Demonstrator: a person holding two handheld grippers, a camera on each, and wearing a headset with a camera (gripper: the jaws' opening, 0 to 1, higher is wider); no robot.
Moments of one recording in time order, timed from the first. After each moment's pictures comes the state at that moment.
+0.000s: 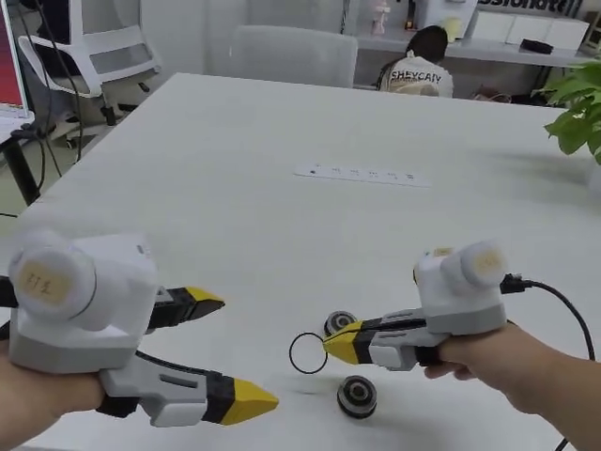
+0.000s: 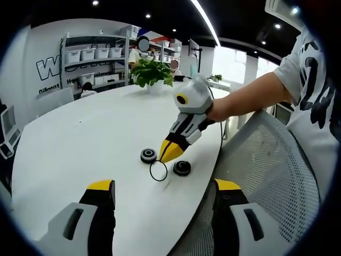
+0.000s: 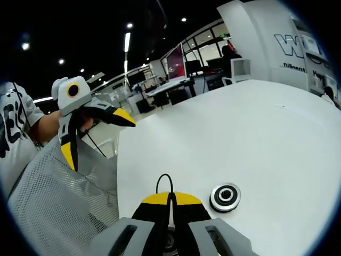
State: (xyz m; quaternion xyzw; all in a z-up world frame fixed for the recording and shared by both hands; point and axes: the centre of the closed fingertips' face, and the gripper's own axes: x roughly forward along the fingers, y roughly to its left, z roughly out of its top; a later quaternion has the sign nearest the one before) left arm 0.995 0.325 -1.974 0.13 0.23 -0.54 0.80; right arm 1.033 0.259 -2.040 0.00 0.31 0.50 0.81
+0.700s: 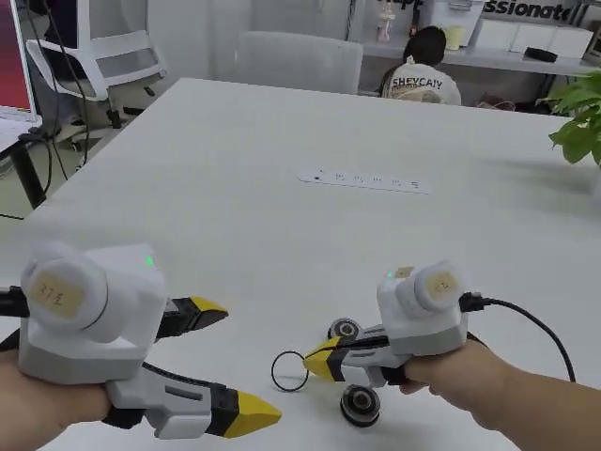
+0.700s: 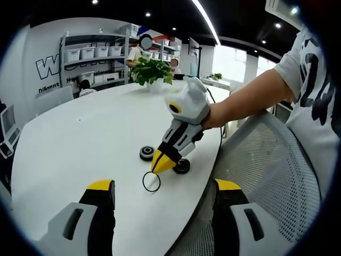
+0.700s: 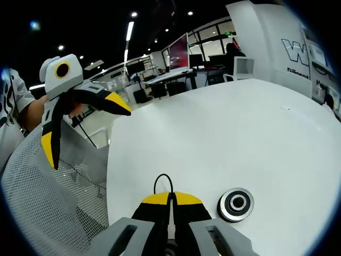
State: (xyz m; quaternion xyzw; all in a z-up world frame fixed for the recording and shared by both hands) left arm 0.993 0.328 -1.979 0.13 0.24 -0.54 0.80; right arm 1.036 0.278 -2.062 -0.05 0.32 0.49 0.81
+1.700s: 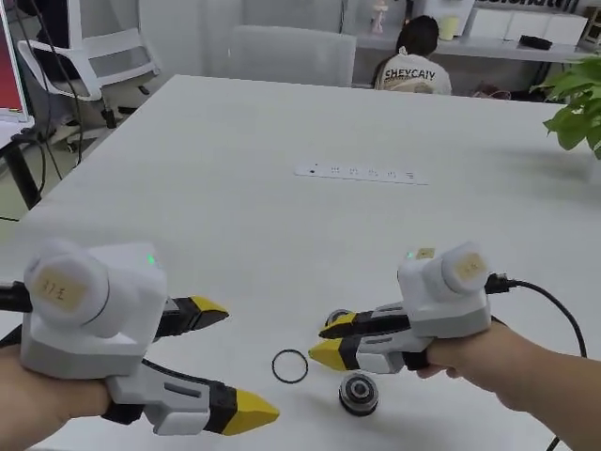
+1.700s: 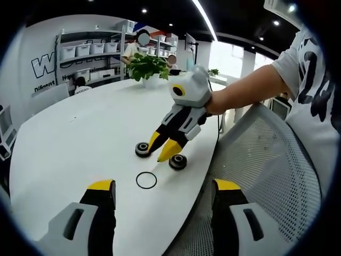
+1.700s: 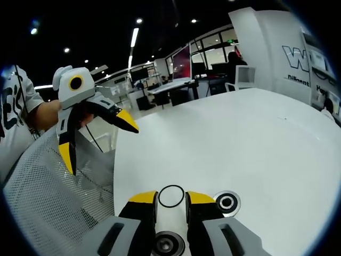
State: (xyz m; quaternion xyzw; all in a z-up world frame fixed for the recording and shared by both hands) left arm 0.988 0.323 -1.986 0.14 0.25 -0.55 0.78; right arm 1.032 0.258 -2.032 -0.04 0.28 0.50 0.81
